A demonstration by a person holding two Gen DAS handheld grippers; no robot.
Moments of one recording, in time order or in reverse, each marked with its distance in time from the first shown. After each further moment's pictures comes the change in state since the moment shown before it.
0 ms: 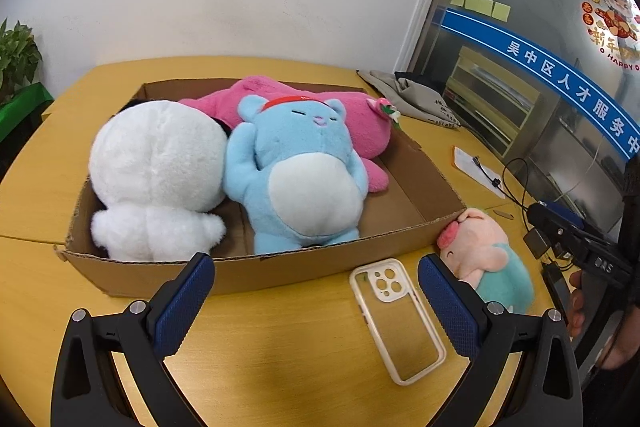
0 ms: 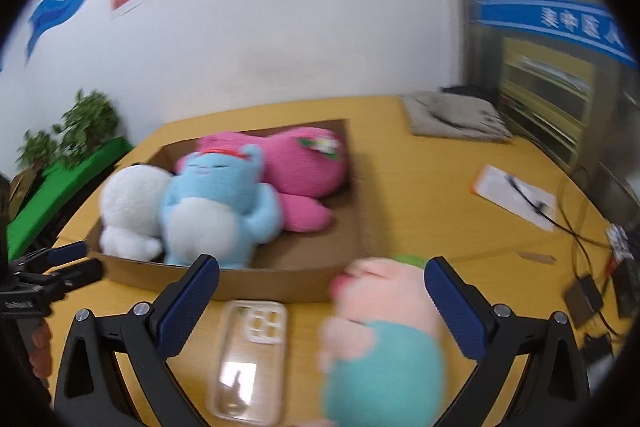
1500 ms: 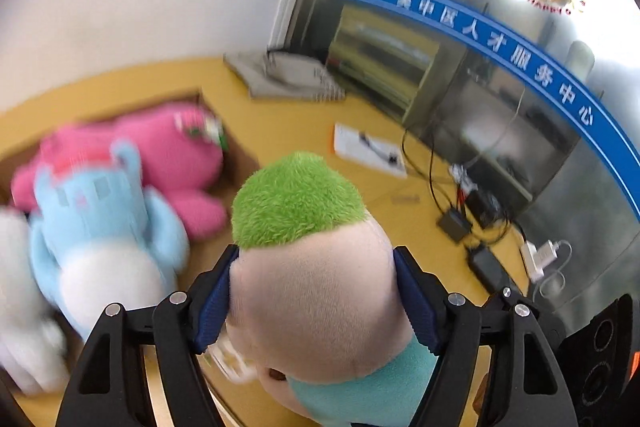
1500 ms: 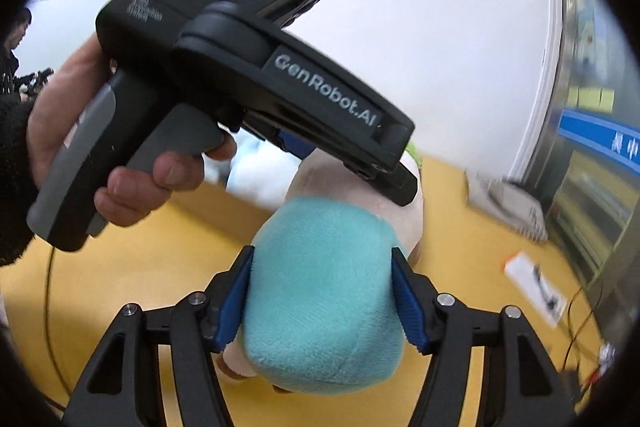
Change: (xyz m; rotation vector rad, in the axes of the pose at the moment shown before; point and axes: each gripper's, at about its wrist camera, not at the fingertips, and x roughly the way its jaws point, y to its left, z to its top) left arm 0.062 -0.134 0.079 0.235 0.079 -0.305; right arm -0.025 0.053 -0.058 -0.485 -0.183 0.170
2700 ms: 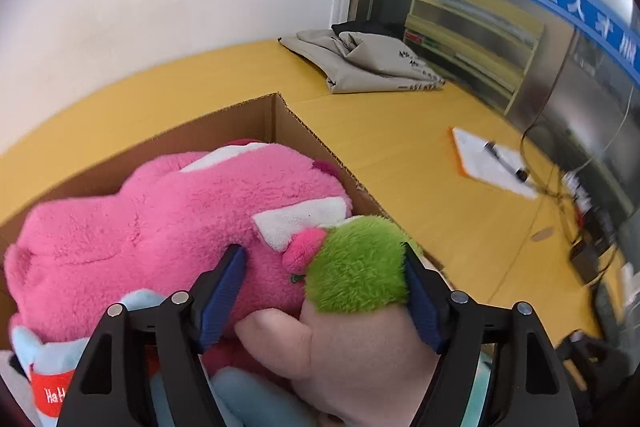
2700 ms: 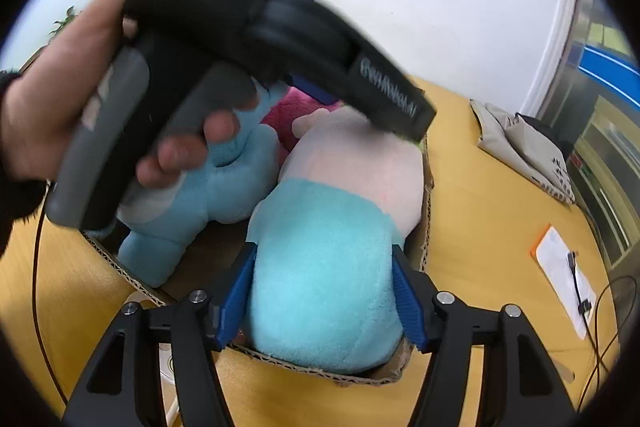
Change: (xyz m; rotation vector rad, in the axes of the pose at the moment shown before) left arm 0.159 0.089 0.061 0.063 0.108 0.250; right arm 0.155 -0.049 0.008 0.096 0.314 -0.023
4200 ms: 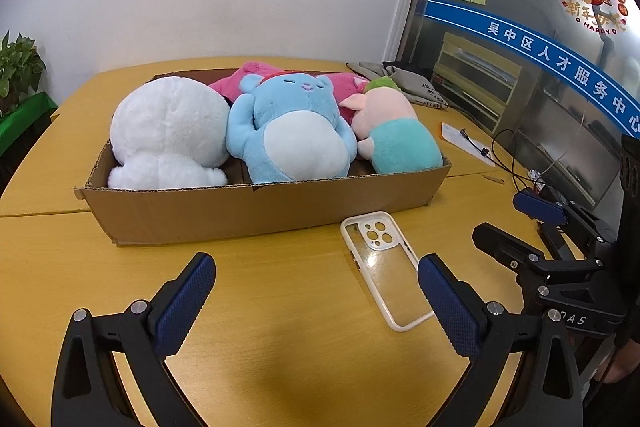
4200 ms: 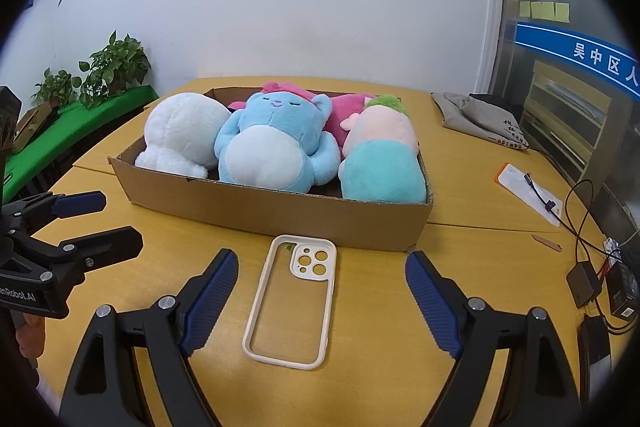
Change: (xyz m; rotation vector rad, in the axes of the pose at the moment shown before) left arm -0.256 0.016 -0.261 -0.260 -0.164 0.073; right arm -0.143 0.068 -0.049 0.210 -0.088 -0.061
